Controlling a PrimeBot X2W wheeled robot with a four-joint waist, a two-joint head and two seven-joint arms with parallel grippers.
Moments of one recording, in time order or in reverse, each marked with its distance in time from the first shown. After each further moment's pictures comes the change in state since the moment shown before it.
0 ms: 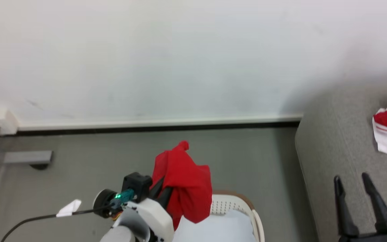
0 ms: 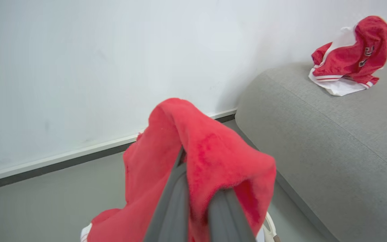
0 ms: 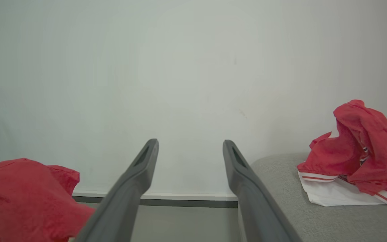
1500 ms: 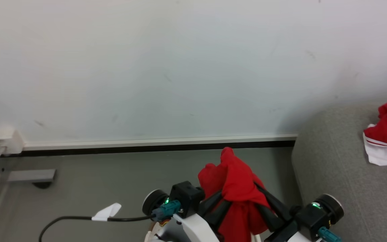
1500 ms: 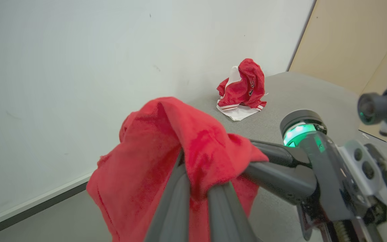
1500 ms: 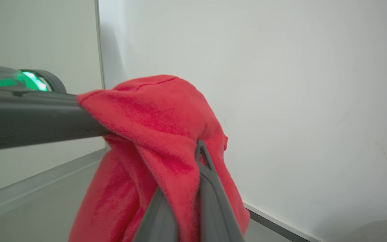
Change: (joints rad) left arm 0.071 -0.036 -0.161 -0.365 -0.047 -0.004 0.178; right arm -0.284 -0.074 0.557 0.284 0.009 0.001 0.001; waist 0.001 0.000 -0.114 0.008
